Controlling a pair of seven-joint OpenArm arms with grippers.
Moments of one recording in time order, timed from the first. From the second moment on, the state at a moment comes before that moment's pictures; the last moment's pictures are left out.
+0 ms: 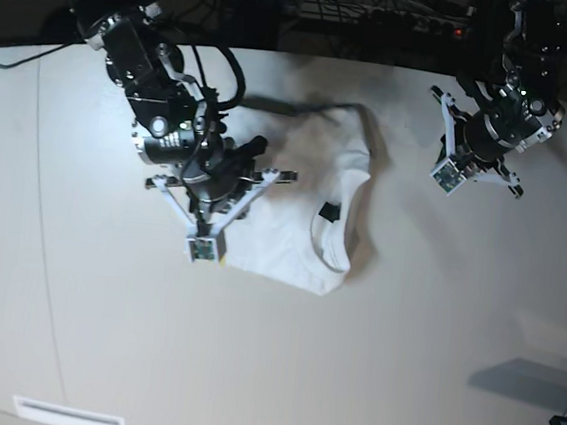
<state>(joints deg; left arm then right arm) 22.3 -23.8 -12.2 114.6 -6.7 -40.3 50.0 4.1 8.5 -31.9 110.8 13.8 -26.4 -66.4</state>
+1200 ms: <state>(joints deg) 14.0 -13.3 2.6 100.7 -11.2 -40.0 41.3 -12.1 15.2 -10.0 106.2 14.1 -26.0 -47.9</state>
